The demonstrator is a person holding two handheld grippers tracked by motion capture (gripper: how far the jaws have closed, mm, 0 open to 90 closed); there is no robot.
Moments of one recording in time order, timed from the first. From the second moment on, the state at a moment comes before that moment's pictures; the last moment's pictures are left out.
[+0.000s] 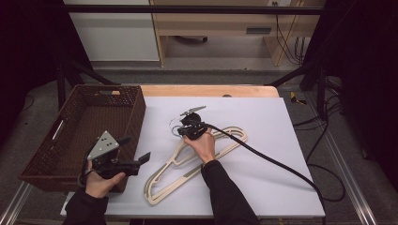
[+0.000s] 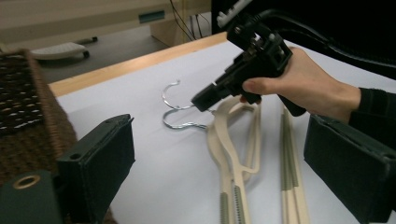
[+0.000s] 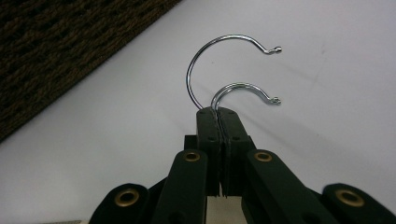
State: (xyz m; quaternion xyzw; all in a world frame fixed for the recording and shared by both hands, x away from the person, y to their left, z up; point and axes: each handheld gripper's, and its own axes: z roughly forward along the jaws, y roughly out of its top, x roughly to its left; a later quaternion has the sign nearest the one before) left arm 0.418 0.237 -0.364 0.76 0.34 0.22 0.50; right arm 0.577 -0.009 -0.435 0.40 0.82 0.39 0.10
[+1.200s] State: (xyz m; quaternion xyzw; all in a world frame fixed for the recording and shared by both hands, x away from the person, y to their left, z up) left arm 0.490 0.163 -0.428 0.82 0.39 0.09 0.40; right arm 0.547 -0.021 -0.406 0.36 0.83 0.42 0.12
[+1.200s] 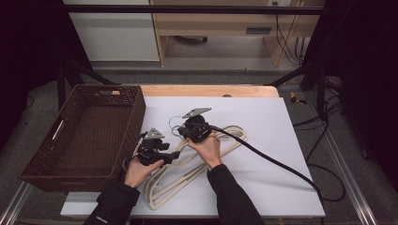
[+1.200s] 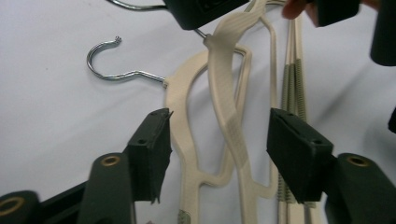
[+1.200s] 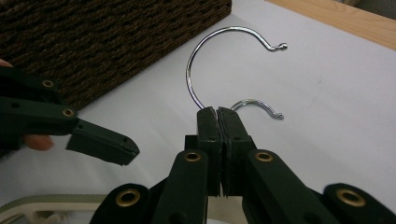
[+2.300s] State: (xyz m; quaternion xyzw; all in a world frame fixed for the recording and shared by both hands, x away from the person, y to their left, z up) left arm 0.478 0.140 -0.421 0.80 0.40 -0.01 0.45; right arm 0.507 -0.062 -0.375 0.31 0.81 0.47 0.13
